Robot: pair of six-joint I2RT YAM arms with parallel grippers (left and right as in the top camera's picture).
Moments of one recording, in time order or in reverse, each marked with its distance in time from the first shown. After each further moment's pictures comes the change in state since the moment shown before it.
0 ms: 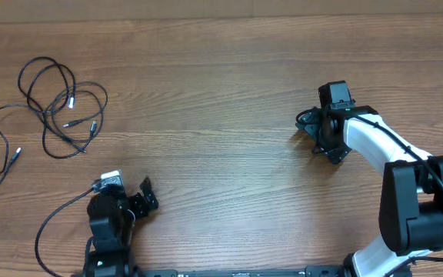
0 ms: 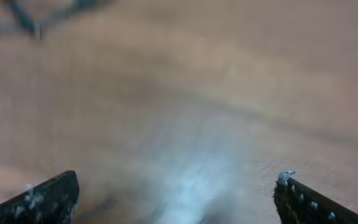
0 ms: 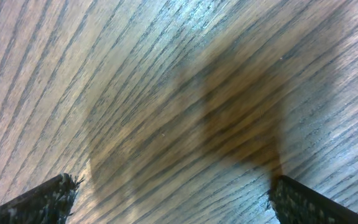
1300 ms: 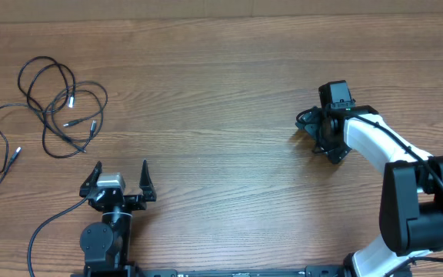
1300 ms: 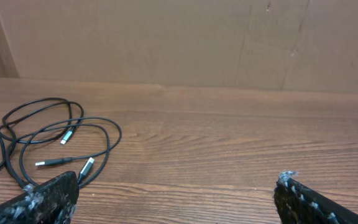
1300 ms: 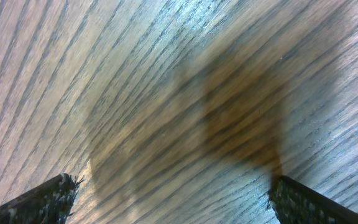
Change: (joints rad) left arm -0.070 -0.498 0.001 -0.001 -0.003 0.147; right arm 0.000 -0.002 0.000 -0.001 -0.003 0.000
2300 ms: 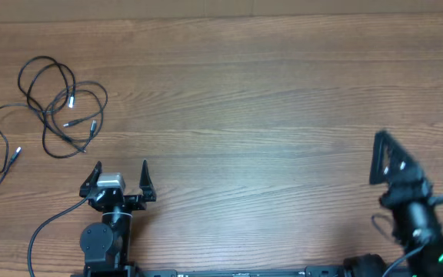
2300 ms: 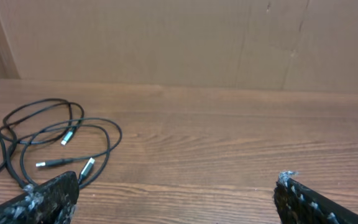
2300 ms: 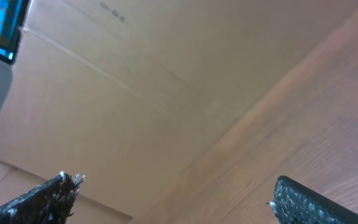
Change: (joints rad) left arm 0.000 -0.001 0.000 0.001 0.000 0.003; right arm 0.000 -1.495 -0.220 -0.025 -0.027 0.007
